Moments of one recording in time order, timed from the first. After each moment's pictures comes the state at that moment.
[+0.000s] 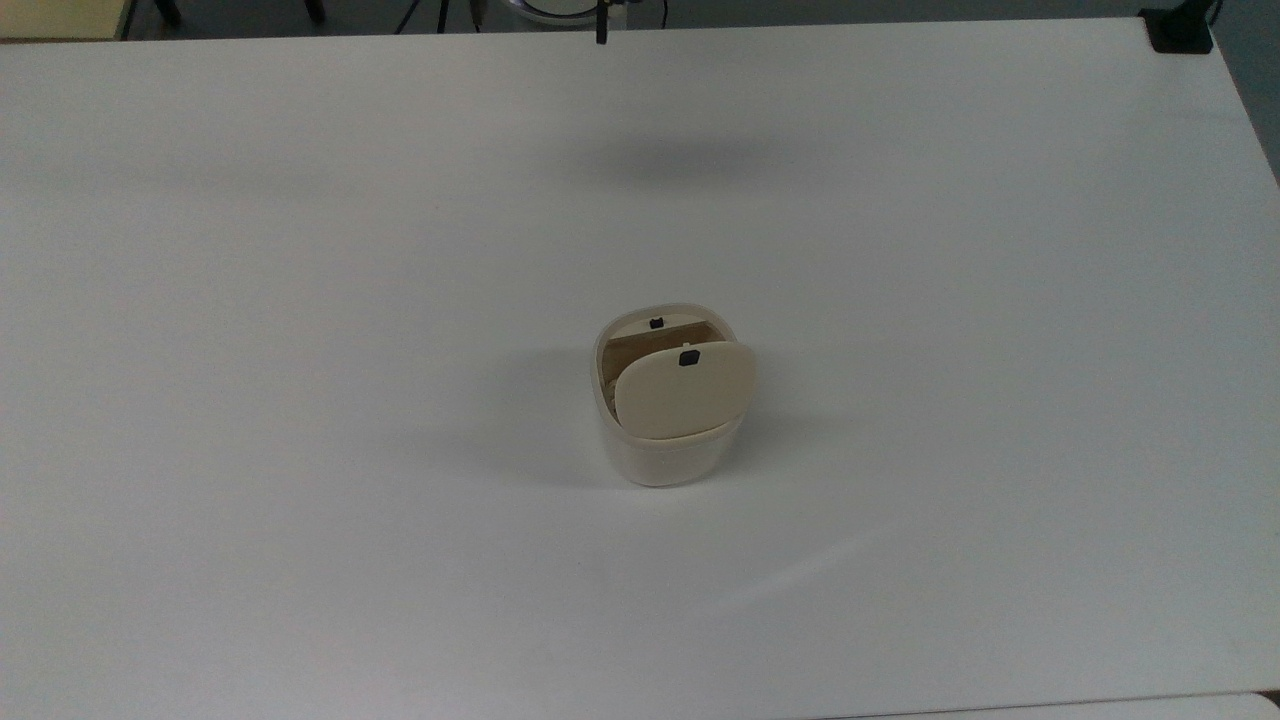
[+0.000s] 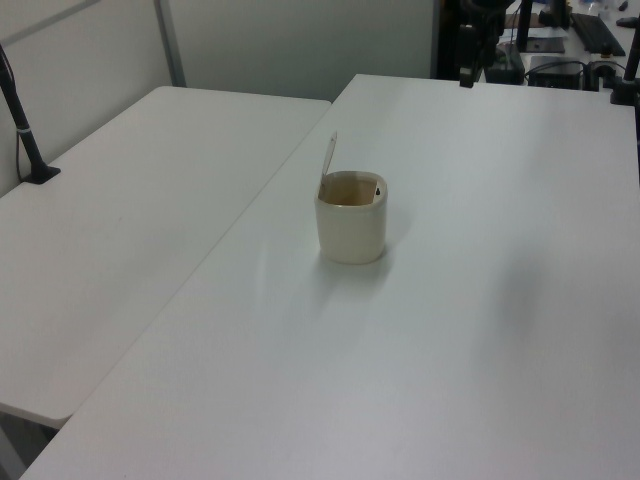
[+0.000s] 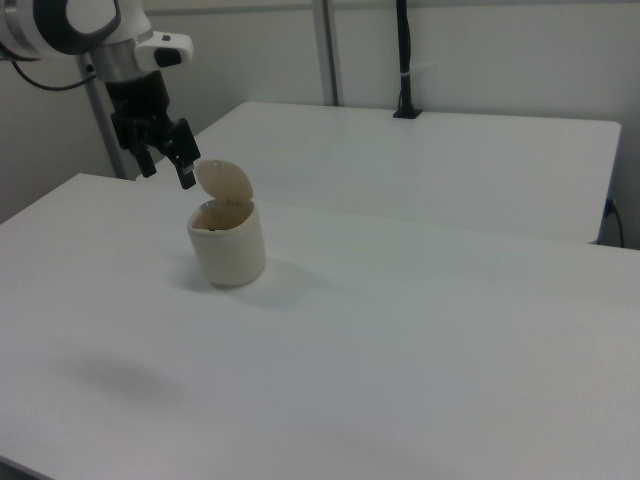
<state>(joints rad) 0.10 -0.05 -0.01 -1.64 -0.05 1.63 0.22</state>
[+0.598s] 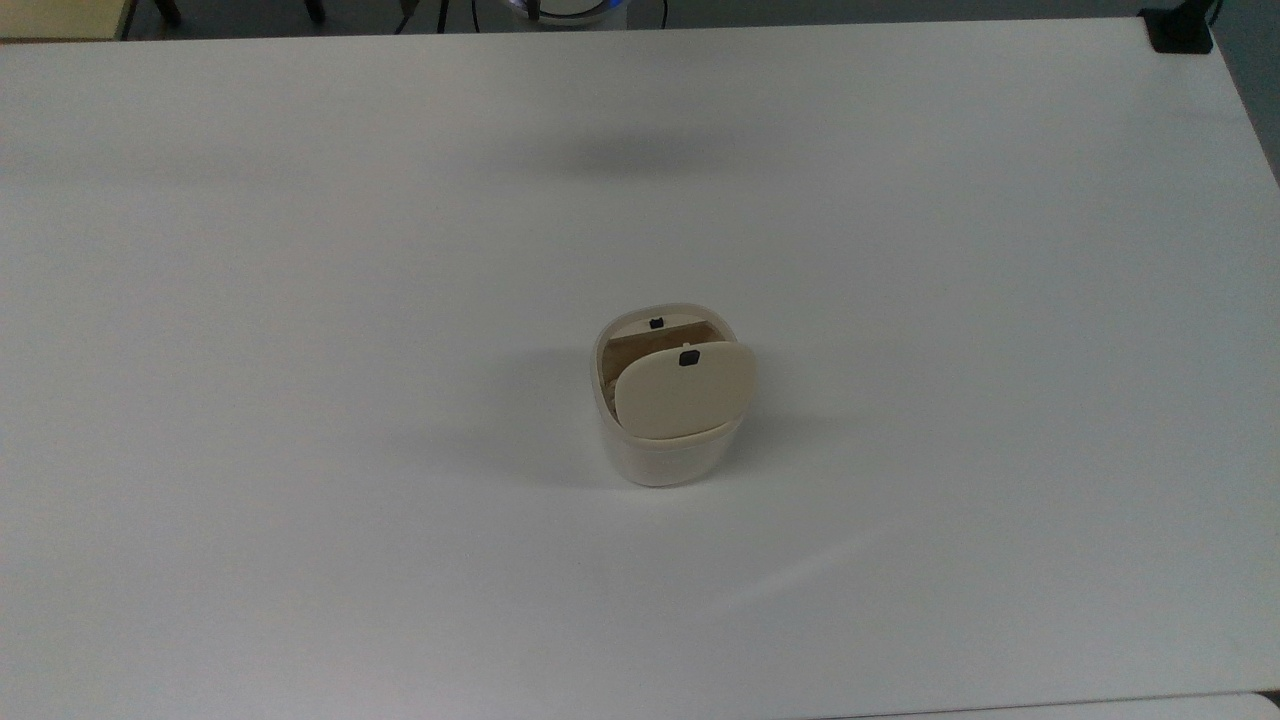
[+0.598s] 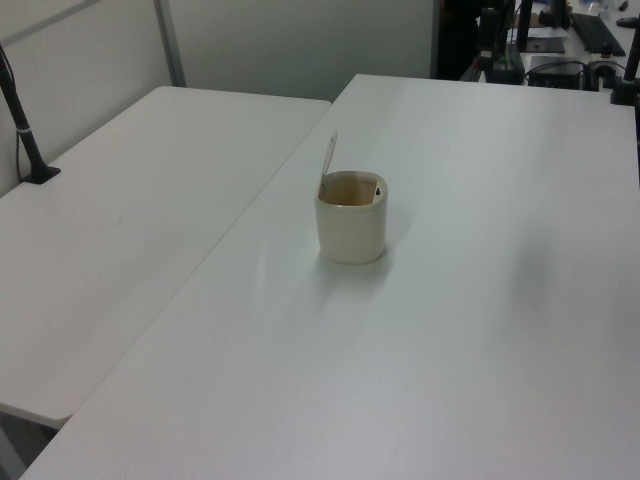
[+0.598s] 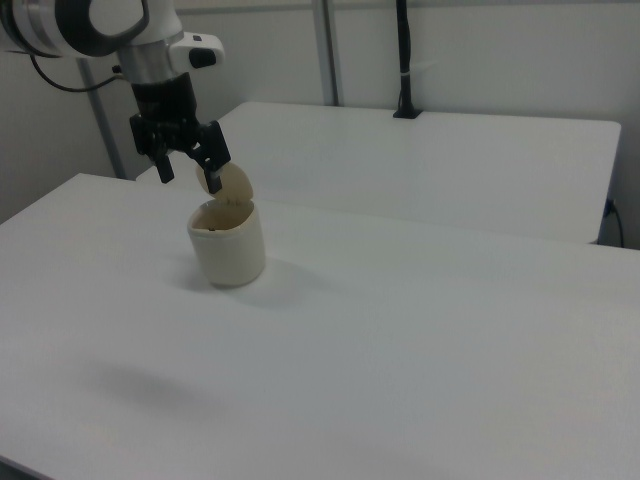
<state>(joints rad) 0.00 -0.06 -0.01 -1.65 -0.01 1.61 -0.01</state>
